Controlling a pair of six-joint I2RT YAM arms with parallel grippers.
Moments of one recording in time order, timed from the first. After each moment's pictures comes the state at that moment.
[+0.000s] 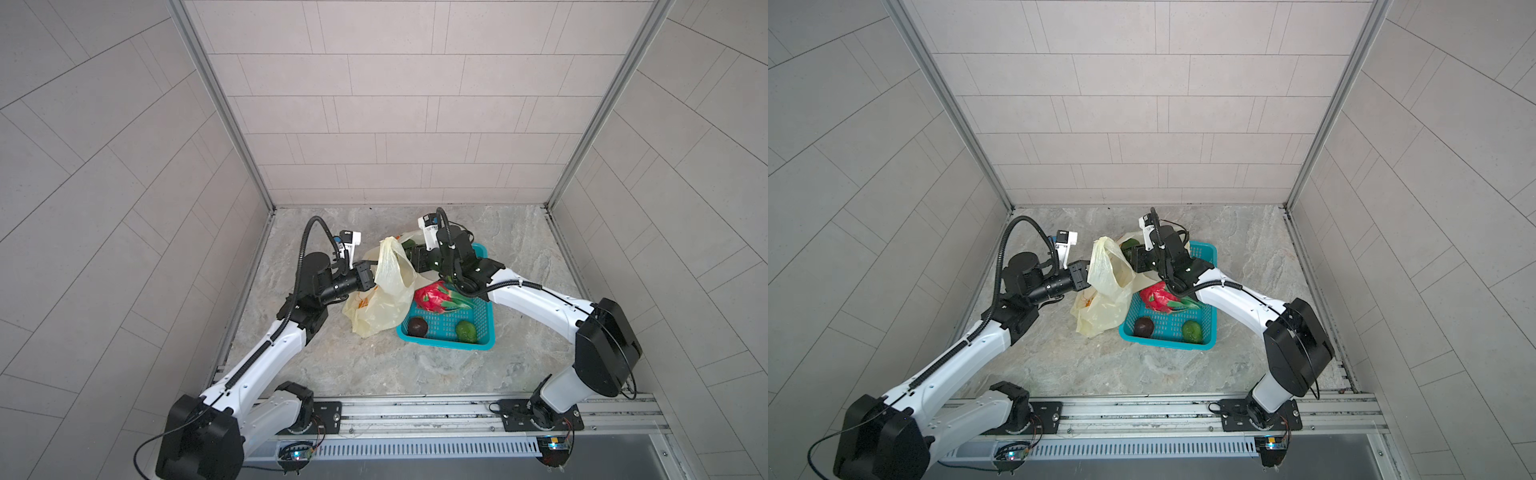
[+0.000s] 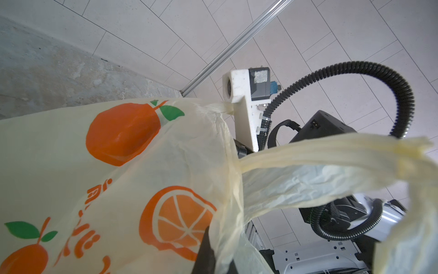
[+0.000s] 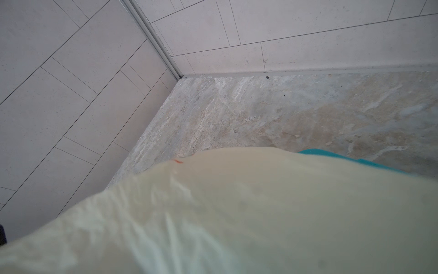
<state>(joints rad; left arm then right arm) -0.35 1.05 0.66 0.25 0.69 -0.79 0.64 1.57 1.18 -0.04 -0.07 0.46</state>
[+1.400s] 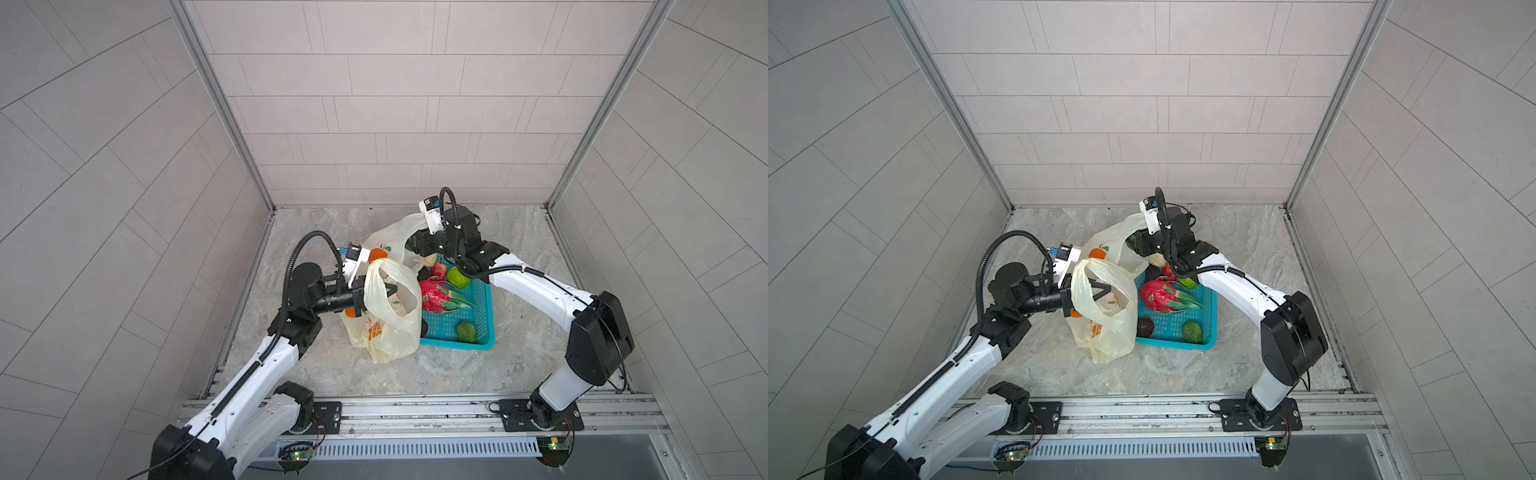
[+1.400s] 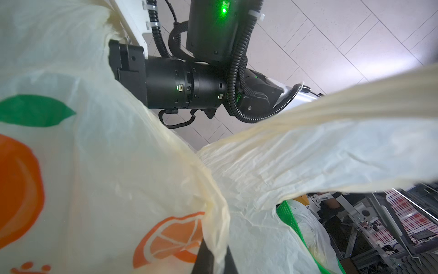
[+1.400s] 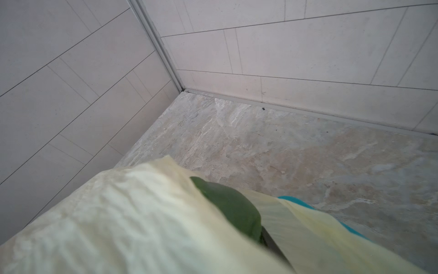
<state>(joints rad) -0.36 0.91 0.61 0.23 1.00 -0.57 0.57 1.64 1.31 -0.07 -0.21 0.29</state>
